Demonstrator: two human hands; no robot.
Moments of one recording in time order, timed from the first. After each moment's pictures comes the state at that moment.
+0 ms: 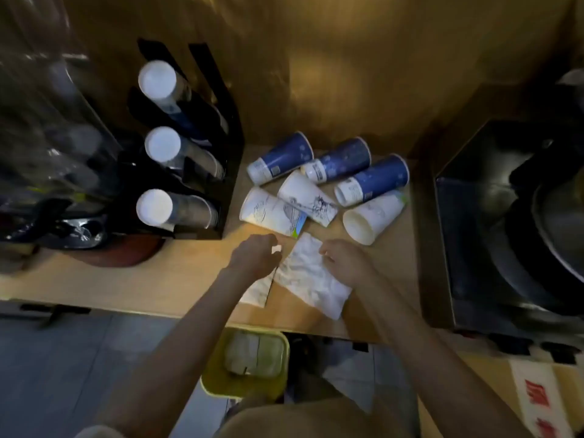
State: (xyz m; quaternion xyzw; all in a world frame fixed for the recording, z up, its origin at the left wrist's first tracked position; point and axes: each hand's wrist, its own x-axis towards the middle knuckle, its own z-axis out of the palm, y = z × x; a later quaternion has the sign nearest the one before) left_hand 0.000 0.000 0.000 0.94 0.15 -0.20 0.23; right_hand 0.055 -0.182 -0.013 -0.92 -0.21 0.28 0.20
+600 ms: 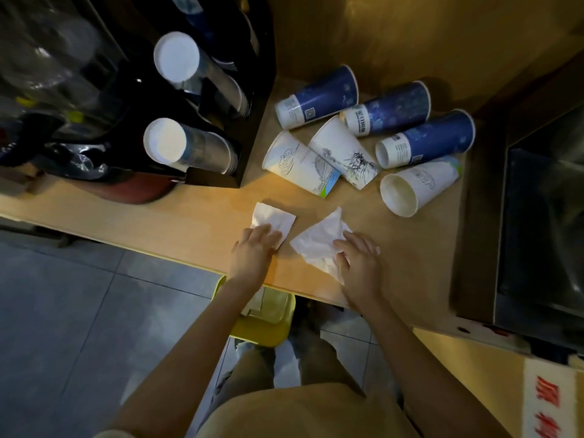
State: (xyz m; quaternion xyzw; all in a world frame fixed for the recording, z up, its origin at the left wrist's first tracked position) left_hand -0.077 0.007 -0.074 0.96 0.17 -0.09 0.21; right_hand -0.002 -0.185 -0.099 -0.94 -0.19 0.10 0.26
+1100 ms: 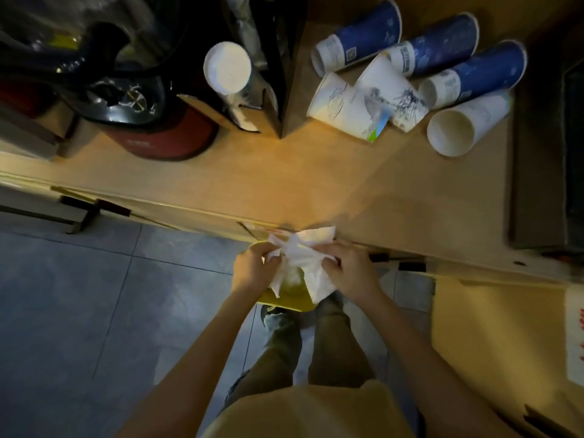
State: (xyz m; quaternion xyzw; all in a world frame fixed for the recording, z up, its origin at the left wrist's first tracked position) left_hand -0.202 0.051 -0.092 0.84 0.33 -0.13 0.40; right_hand -0.134 -0.120 -0.087 -0.88 -0.20 0.26 0.35
